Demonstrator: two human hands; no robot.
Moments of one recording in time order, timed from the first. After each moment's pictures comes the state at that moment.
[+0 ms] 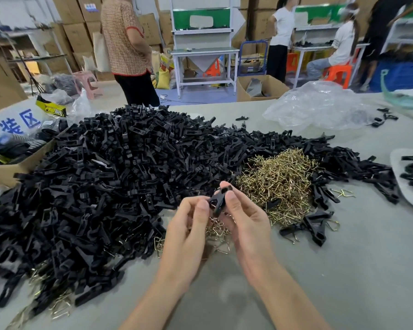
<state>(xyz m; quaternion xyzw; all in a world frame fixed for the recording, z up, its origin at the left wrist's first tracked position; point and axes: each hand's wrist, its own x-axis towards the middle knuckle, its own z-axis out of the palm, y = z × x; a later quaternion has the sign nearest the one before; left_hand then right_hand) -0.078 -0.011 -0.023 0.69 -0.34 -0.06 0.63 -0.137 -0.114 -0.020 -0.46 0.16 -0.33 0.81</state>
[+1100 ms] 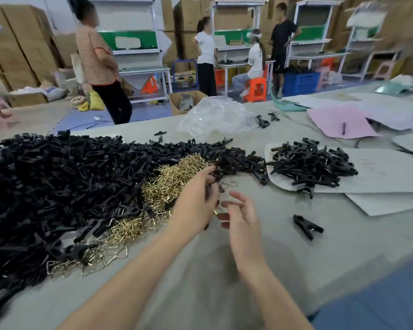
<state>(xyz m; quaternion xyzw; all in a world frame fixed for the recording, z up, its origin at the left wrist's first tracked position) -0.178 -0.185 0.002 0.72 -0.53 -0.08 0.43 -0.296 -0.203 -0.022 -0.51 0.33 -0.47 0.63</state>
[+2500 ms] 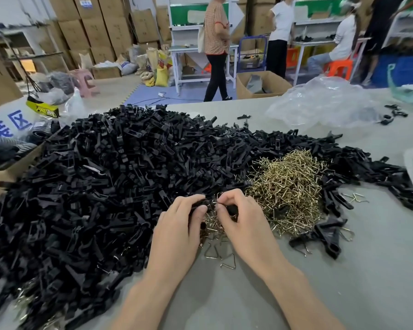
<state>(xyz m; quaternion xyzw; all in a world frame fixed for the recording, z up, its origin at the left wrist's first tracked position) -0.027 -0.020 -0.041 0.83 -0.37 0.07 0.42 -0.114 -0.150 -0.042 -0.86 0.20 -0.30 0.37</state>
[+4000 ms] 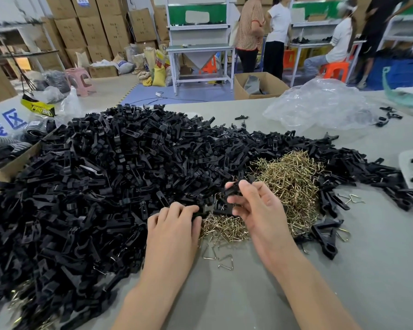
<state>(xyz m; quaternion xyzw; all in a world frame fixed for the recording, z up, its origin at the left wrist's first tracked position) -0.030 -0.020 -0.037 0.89 -0.37 0.15 0.21 -0.122 -0.158 -0.008 -0.48 0.18 -0.32 0.80</state>
